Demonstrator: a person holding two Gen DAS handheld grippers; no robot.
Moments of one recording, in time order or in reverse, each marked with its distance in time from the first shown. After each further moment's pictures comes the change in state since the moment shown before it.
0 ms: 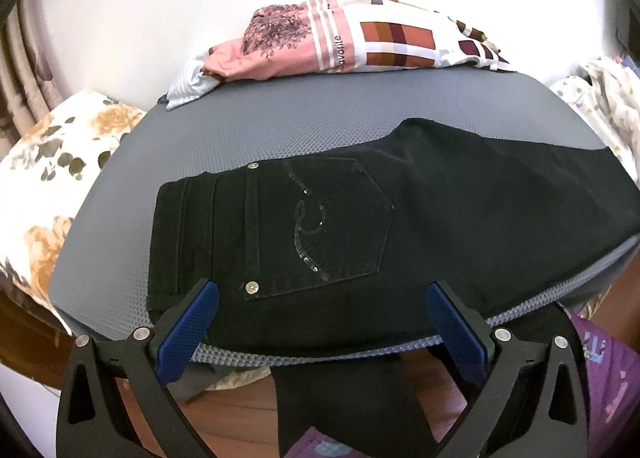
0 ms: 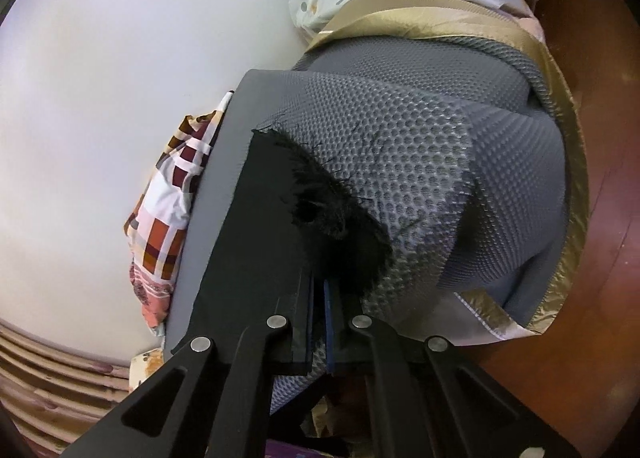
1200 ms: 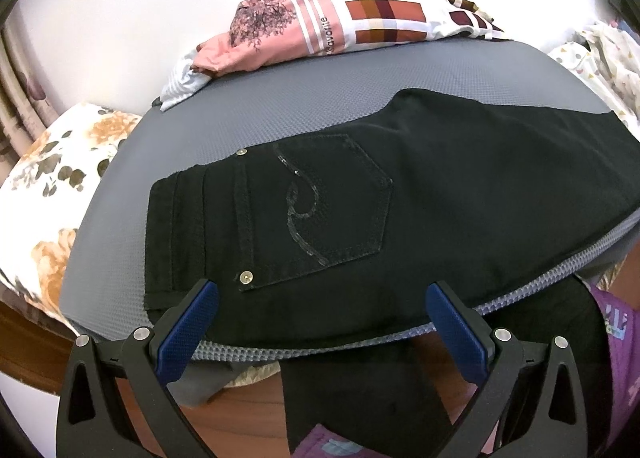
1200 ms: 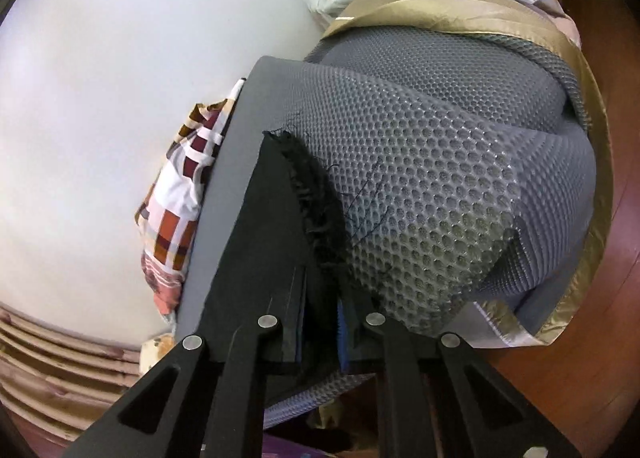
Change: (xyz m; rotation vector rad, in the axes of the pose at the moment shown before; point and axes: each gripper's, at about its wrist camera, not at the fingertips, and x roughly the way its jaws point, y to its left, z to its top) left arm 0.012 -0.014 -0.008 0.084 0.049 0.043; right arm 0.010 0.003 0.013 -0.015 0.075 0.066
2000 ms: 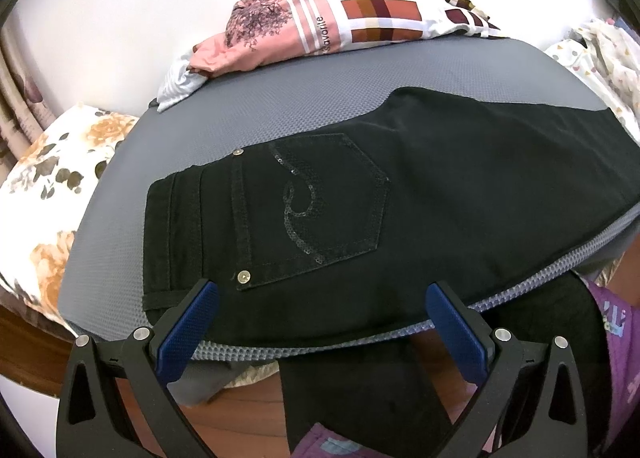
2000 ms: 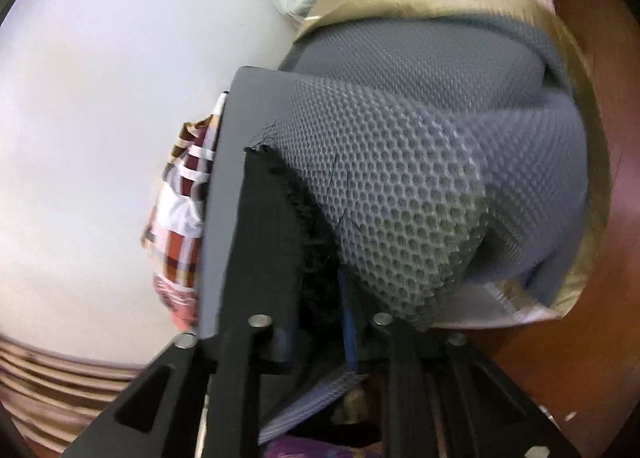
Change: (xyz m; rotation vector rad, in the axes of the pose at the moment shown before) left arm 0.000 -0.002 0.001 0.013 -0.001 -0.004; right arm -0.006 -0.015 0.005 0.161 0.018 0.058
